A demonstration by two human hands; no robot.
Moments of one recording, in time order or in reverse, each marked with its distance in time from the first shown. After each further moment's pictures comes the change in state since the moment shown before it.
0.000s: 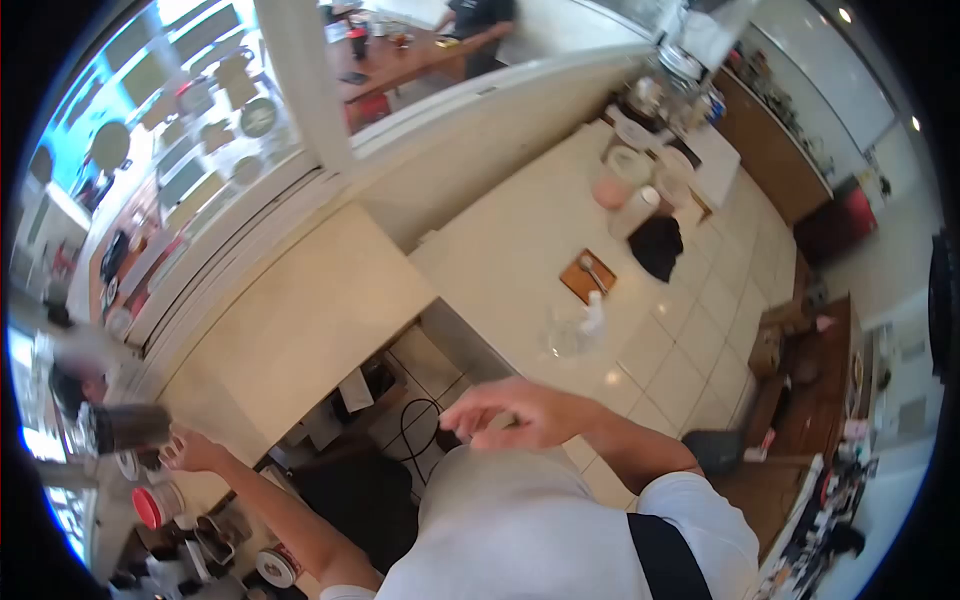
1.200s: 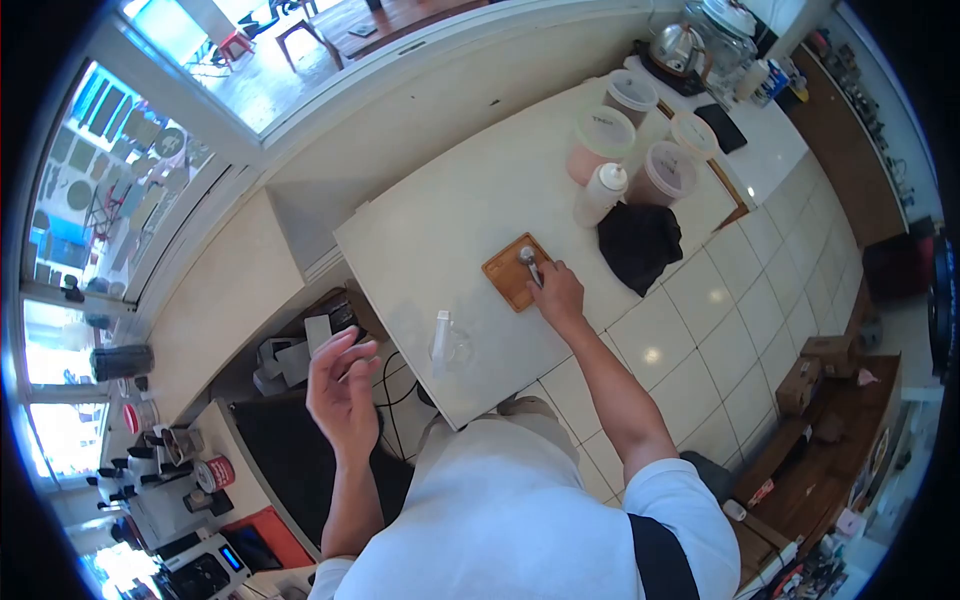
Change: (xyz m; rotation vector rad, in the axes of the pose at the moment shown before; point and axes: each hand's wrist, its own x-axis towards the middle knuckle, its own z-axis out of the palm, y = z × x) left_hand -0.551 0.312 -0.131 -0.402 -1.296 0.087; right_hand -0.164 0.253 -0.304 -0.936 0.849 0.401
